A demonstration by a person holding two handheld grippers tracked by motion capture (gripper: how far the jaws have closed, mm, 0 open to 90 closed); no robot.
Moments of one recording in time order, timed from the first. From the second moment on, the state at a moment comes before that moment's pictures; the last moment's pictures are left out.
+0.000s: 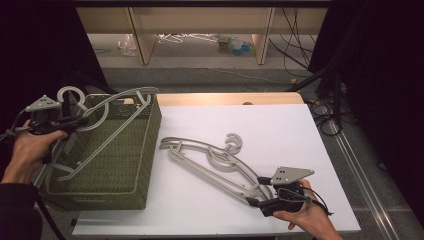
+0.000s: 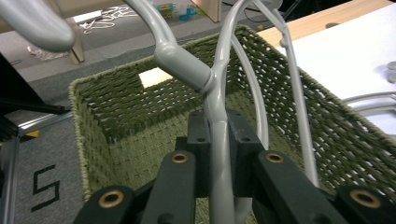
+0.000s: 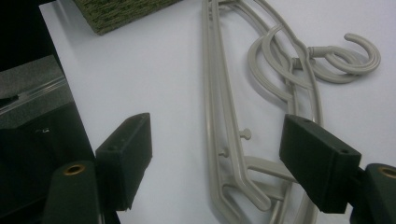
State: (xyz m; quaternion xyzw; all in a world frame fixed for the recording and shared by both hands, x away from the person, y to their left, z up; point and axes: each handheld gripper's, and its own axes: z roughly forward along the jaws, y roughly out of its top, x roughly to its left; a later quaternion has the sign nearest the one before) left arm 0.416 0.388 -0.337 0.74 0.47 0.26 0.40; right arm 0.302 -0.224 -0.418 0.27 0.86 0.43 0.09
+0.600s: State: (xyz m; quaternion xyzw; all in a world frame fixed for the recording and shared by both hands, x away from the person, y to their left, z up) left arm 0.430 0.398 -0.362 0.77 0.48 0.28 0.31; right arm 0.302 -0.224 -0.418 0.27 0.86 0.43 0.09
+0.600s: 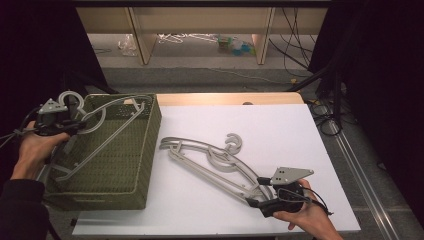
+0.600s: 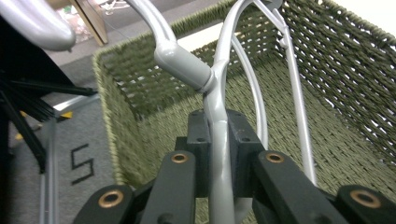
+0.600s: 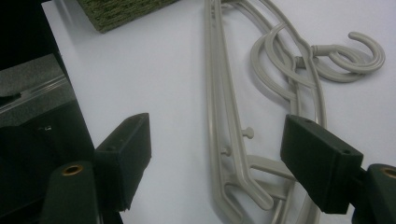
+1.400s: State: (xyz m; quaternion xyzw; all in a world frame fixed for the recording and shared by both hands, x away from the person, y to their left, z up) left arm 0.432 0.393 -0.400 0.74 0.55 0.26 0.30; right arm 0.304 -0.225 -0.421 0.28 0.86 0.42 0.08
